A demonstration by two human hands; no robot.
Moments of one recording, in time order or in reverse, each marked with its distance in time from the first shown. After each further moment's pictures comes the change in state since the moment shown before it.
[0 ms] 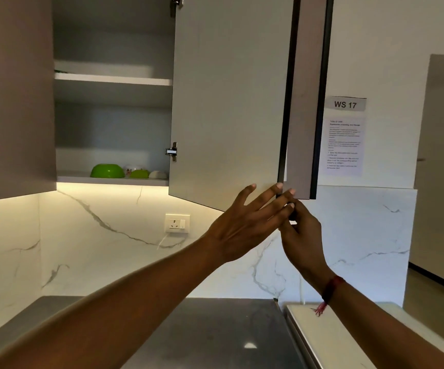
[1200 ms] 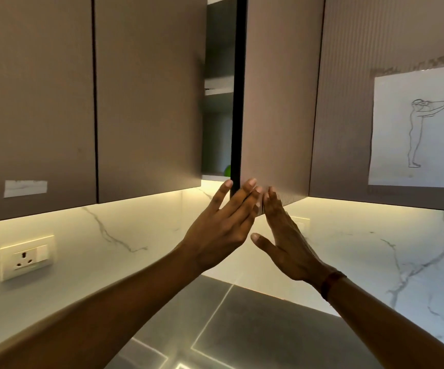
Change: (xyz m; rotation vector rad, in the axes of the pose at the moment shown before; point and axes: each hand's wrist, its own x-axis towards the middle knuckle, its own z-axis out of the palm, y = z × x) left_hand -0.235 -0.132 -0.113 0.573 -0.258 -0.156; right_hand -0.051 -0.086 0.243 0.025 -0.653 -0.522
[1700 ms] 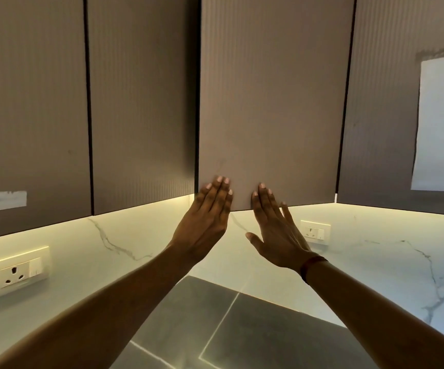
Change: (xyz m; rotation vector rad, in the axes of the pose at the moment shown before) left_hand -0.042 -0.043 0.121 0.061 -0.240 -0.208; right_hand 0.091 0.049 0.081 -0.463 -0.050 0.011
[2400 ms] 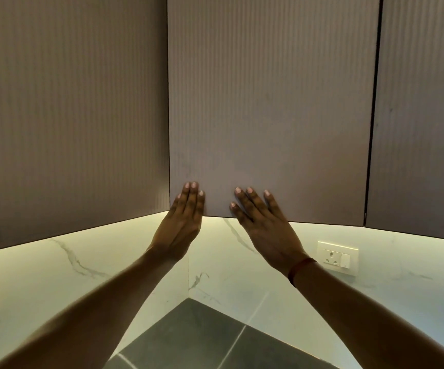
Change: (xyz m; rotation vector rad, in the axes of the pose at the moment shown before) left_hand 0.049 0.010 0.161 -0.063 -0.062 -0.116; right_hand 0.089 0.094 0.095 -0.314 0.265 -0.315
